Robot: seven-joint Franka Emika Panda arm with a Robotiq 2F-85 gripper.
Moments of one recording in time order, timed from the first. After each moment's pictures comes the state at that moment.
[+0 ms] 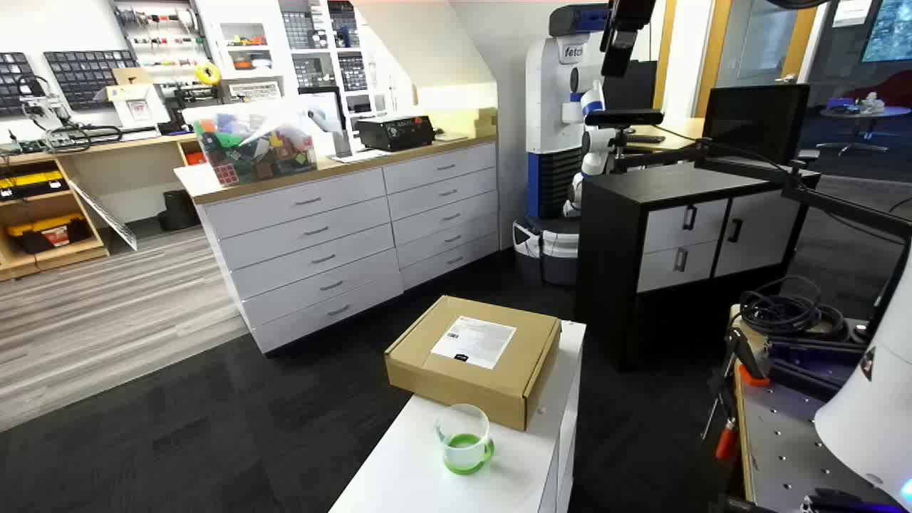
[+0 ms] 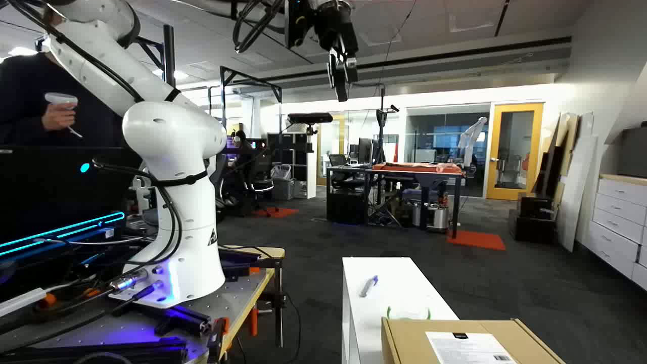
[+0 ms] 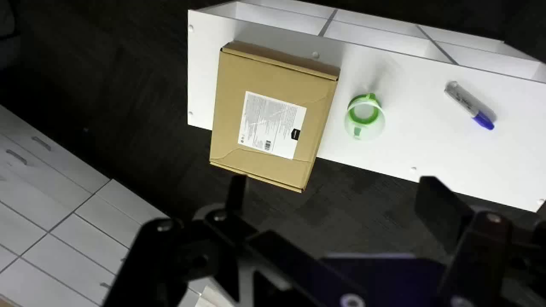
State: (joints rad) arm 0.05 -0.89 0.12 -2.49 -0.13 1.84 -0.08
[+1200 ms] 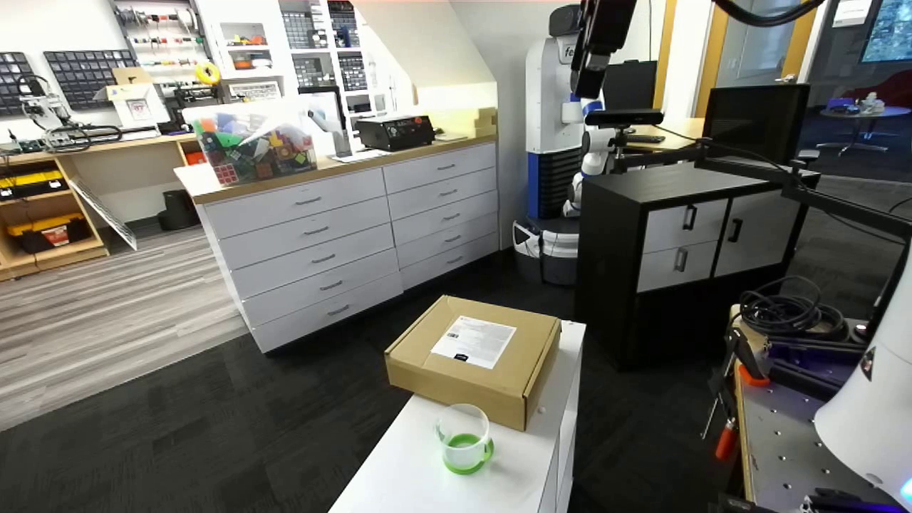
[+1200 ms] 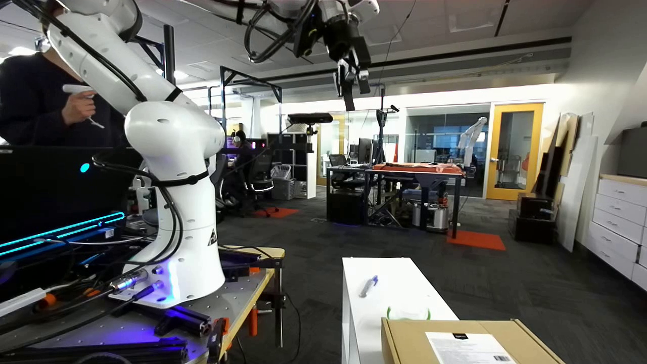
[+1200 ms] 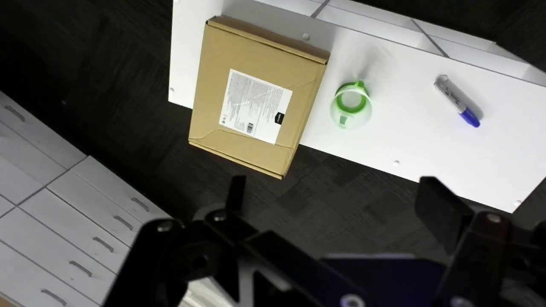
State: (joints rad) arm 0.10 -0.82 0.12 -2.51 -0.13 1.93 -0.10
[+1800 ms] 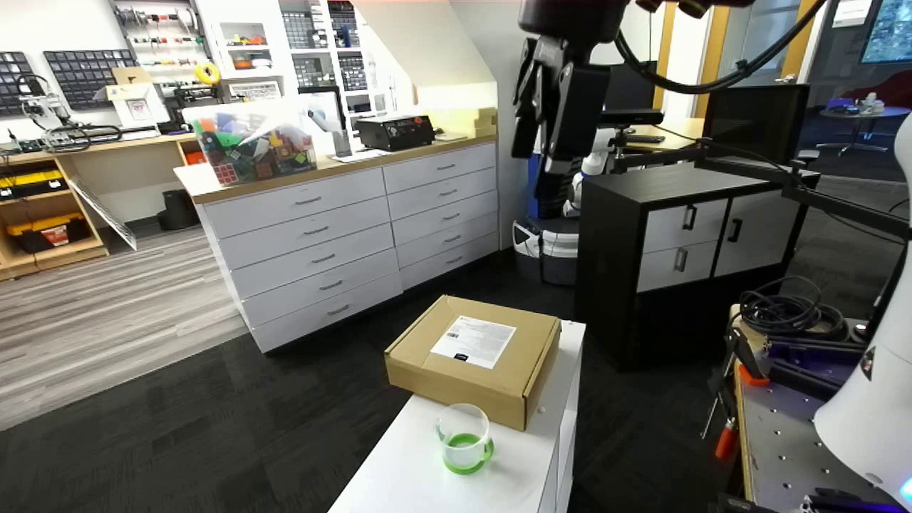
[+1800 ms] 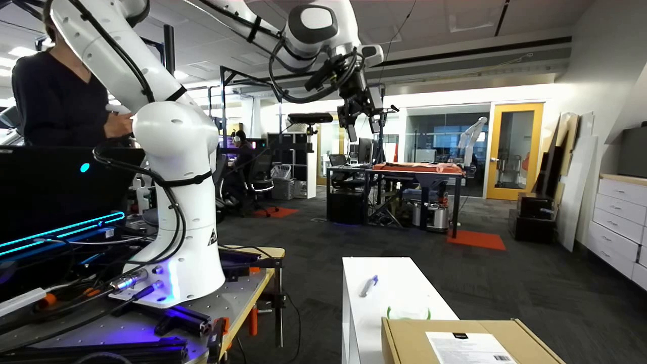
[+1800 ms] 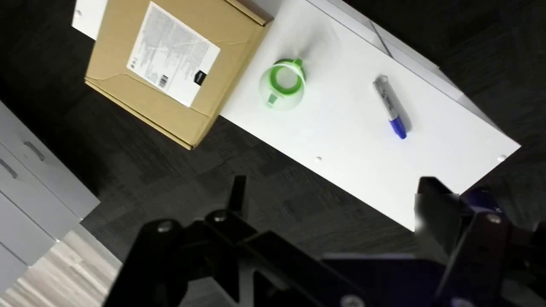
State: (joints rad) arm 0.27 -0.66 0.14 -2.58 -0.08 2.17 -0.18
